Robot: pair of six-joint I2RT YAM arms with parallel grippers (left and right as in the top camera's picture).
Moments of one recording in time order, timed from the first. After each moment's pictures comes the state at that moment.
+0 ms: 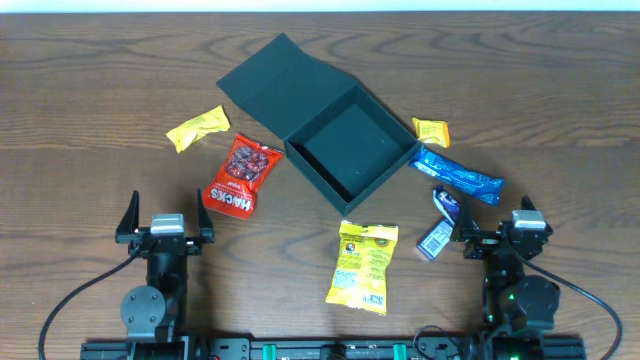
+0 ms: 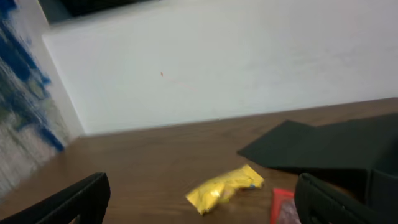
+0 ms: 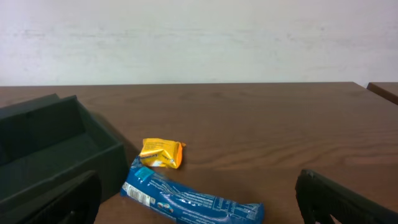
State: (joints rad) left arm -0.03 0.01 0.02 0.04 -0.08 0.16; right arm -0.05 0.01 0.01 -0.07 0.00 0.02
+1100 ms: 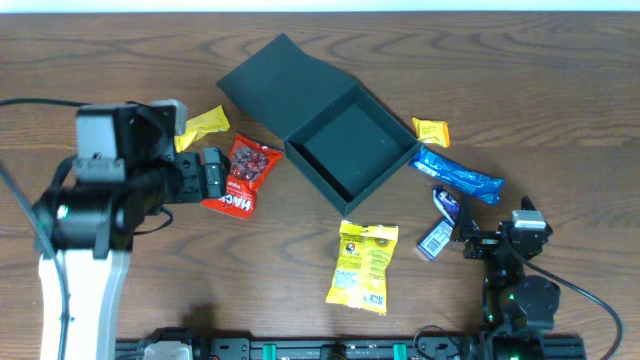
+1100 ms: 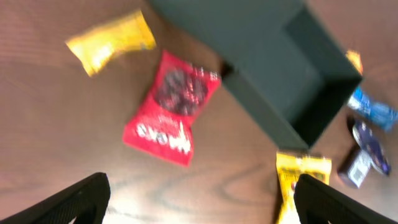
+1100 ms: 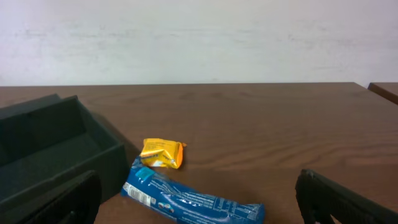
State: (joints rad) left arm -0.03 1.16 1.31 -1.17 0.28 -0.12; right arm -0.05 0.01 0.01 -0.07 0.00 0.02
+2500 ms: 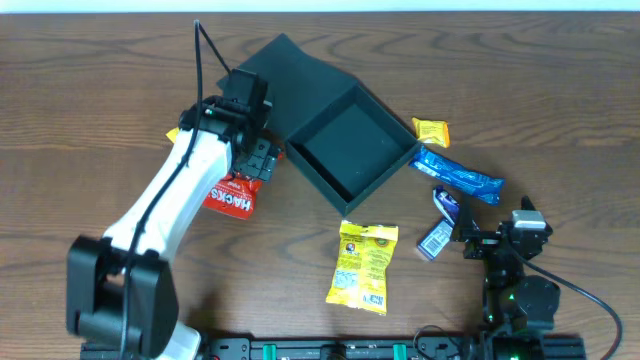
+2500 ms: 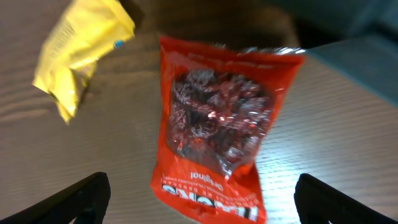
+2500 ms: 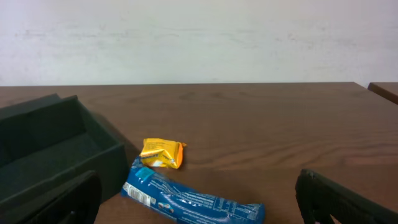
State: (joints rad) left arm -0.31 1.72 1.30 -0.91 -0.14 0.06; right arm -0.05 0.01 0.01 -0.07 0.00 0.02
